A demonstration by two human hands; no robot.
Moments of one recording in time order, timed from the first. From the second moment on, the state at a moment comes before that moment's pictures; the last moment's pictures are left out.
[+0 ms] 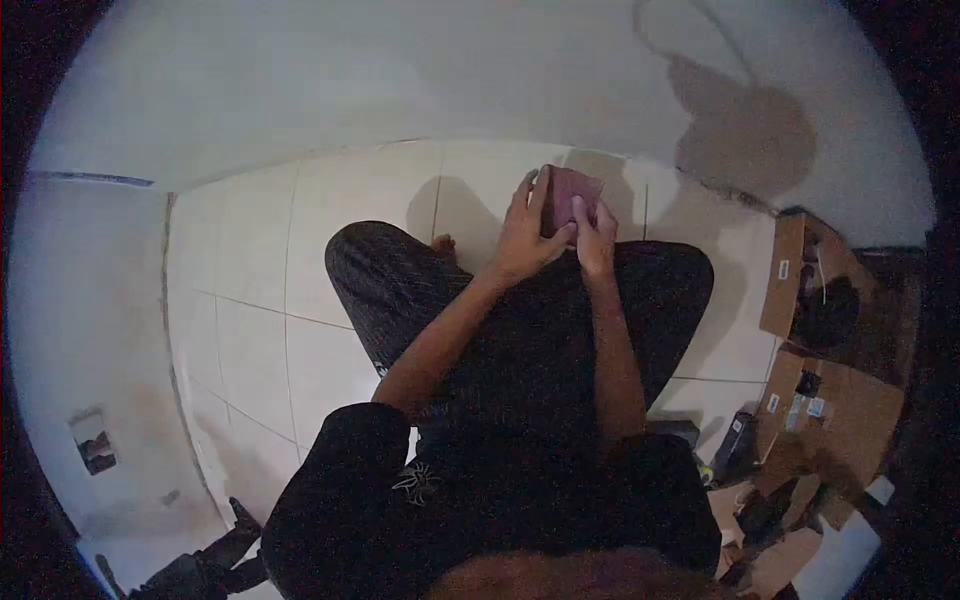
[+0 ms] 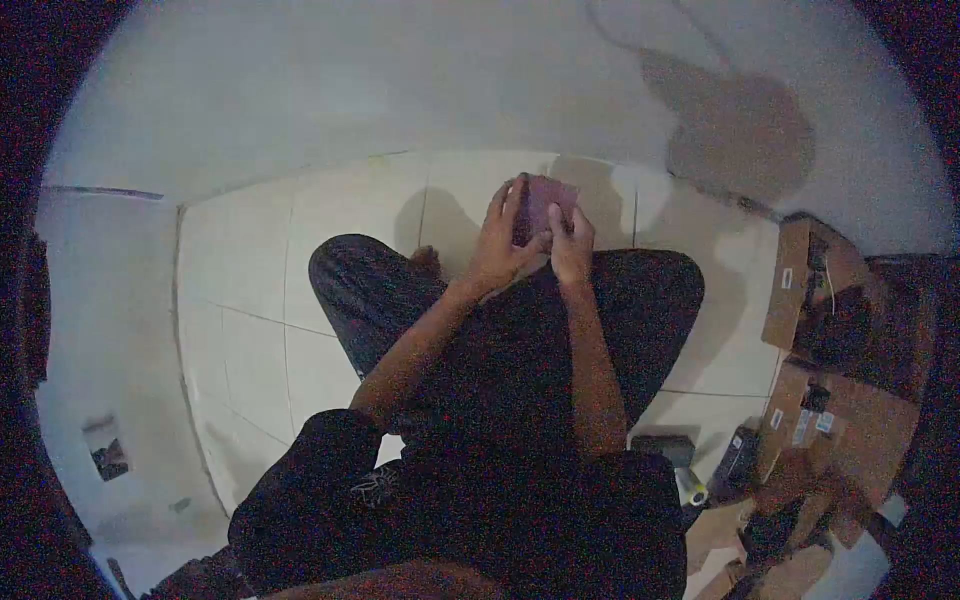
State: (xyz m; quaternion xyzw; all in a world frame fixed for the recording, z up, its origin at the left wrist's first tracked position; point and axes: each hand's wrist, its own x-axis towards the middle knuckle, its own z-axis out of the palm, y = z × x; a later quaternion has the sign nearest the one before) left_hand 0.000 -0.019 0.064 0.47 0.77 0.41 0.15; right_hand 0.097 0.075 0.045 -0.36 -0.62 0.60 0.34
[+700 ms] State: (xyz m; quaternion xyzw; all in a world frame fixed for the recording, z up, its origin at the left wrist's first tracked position) left_hand 0.009 -0.017 0.069 0.57 0.78 0.23 0.10; right_hand 0.104 0.081 0.028 -0.37 -0.60 0.64 0.31
